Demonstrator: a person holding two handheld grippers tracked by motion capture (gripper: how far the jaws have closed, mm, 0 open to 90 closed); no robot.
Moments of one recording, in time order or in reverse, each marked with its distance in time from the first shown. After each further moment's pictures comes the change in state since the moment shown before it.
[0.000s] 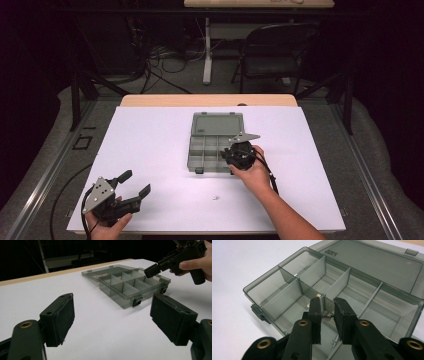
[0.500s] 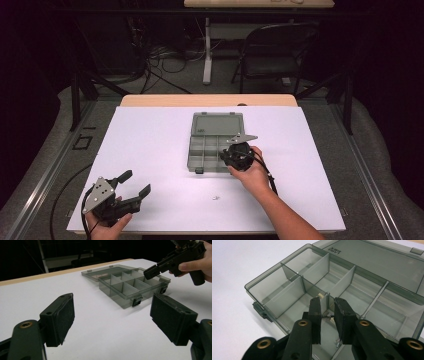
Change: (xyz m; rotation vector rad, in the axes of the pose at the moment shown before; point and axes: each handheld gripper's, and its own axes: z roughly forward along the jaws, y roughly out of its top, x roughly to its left) left arm 0.000 0.000 0.000 0.001 -0.001 0.001; right arm 0.004 -0.001 0.003 0.016 0.001 -0.018
